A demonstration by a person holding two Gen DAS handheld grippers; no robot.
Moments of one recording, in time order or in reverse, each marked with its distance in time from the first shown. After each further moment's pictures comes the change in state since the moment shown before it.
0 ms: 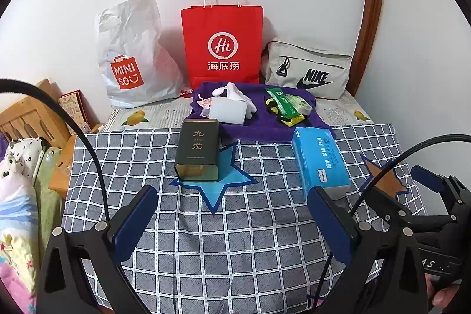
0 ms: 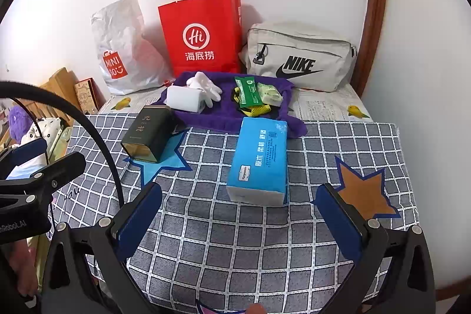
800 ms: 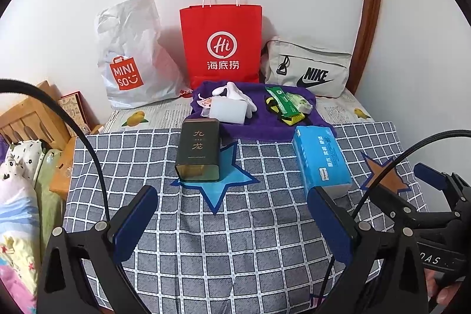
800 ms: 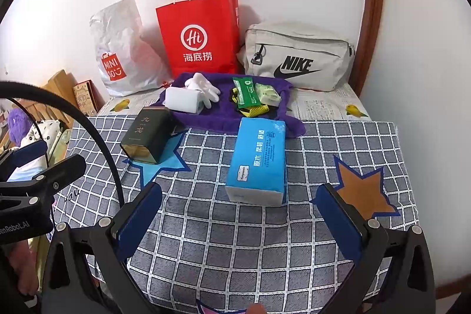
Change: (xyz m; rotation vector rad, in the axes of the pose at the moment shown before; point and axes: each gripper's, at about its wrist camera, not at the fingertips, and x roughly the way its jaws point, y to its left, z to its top) left arm 0.001 0.001 -0.001 0.009 0.001 0.001; right arm -0.001 0.000 0.000 0.013 -0.002 -0.006
